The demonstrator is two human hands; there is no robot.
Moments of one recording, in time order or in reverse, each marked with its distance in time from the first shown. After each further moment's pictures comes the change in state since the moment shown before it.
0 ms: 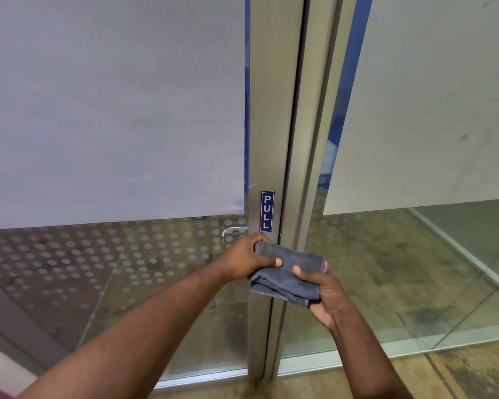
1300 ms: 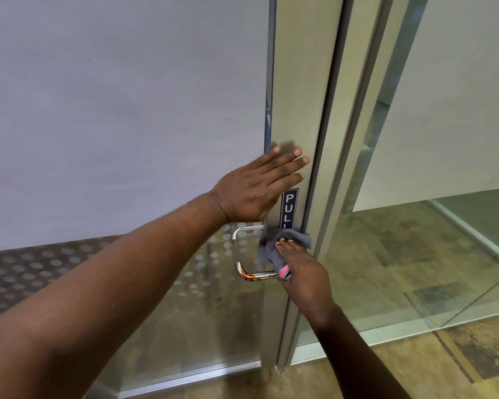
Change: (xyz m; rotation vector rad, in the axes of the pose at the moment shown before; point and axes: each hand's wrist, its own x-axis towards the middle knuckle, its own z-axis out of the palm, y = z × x) left_hand 0.100 0.028 -0.112 1.142 0.280 1.152; right_hand 0.091 0.062 0.029 -1.674 0.271 -0.726
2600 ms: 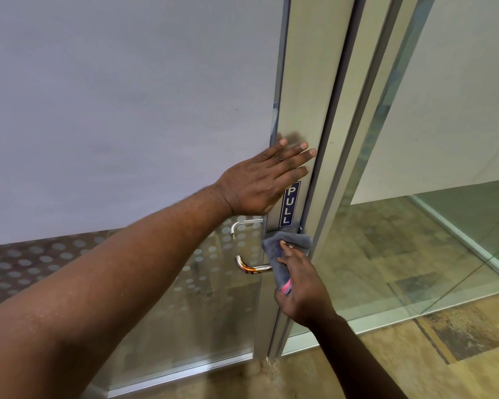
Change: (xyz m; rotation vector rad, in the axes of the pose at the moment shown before) left_hand -0.003 -0.002 0.004 0.035 0.034 0.023; right_hand -0.042 0.005 0.011 0.133 -0.138 -0.014
